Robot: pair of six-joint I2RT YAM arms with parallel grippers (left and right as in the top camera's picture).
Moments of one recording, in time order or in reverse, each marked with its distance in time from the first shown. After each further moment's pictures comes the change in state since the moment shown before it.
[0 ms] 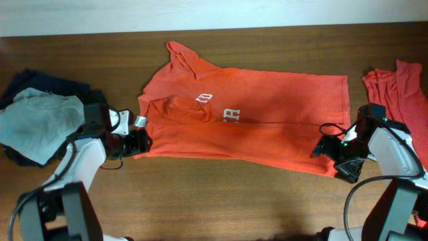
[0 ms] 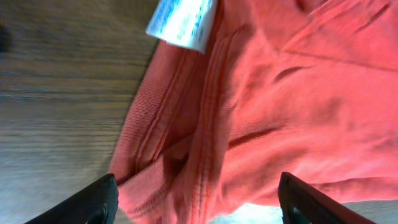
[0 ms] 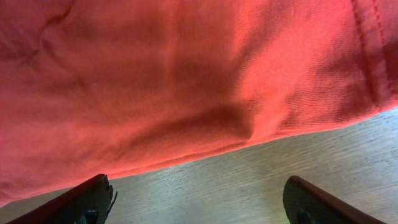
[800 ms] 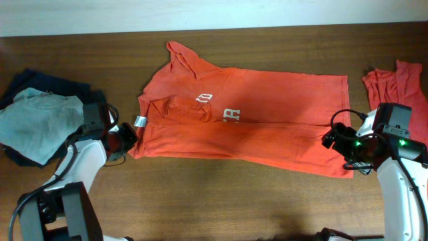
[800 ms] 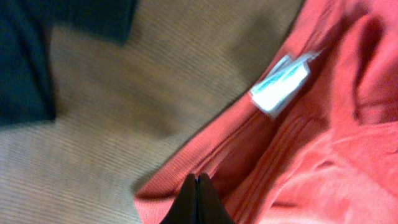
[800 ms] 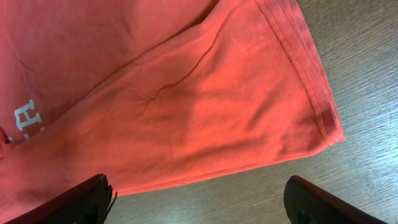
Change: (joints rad) left arm 0.002 0.003 -0.019 0.123 -0.146 -0.454; right arm 0.000 -0.351 -0.002 0.070 0.011 -0.016
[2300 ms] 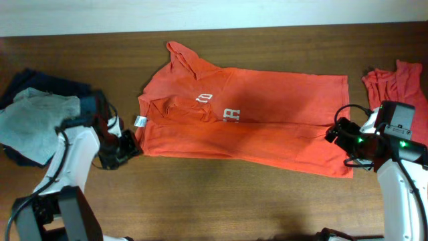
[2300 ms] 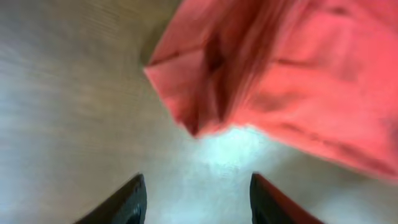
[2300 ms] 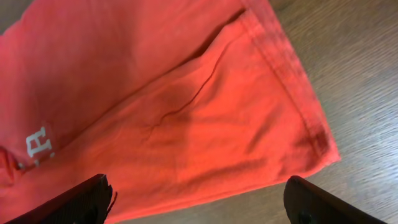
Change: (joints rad) left arm 0.000 -0.002 0.180 -0.535 0.071 0.185; right arm 0.000 -0.013 0.000 0.070 0.023 0.049
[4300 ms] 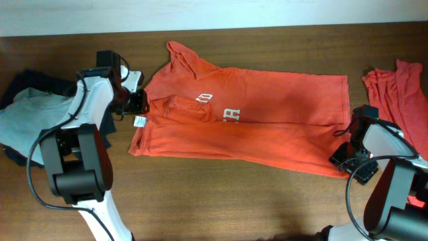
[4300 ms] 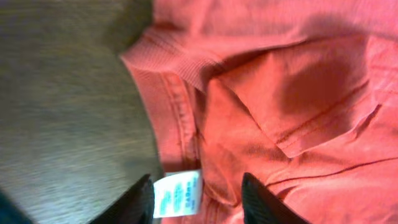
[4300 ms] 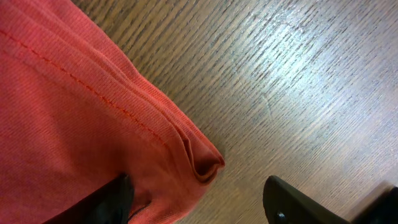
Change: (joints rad) left arm -0.098 0.472 0.552 0.041 -0.012 0.425; right arm 0.001 0.483 -0.023 -0.021 0.451 0.161
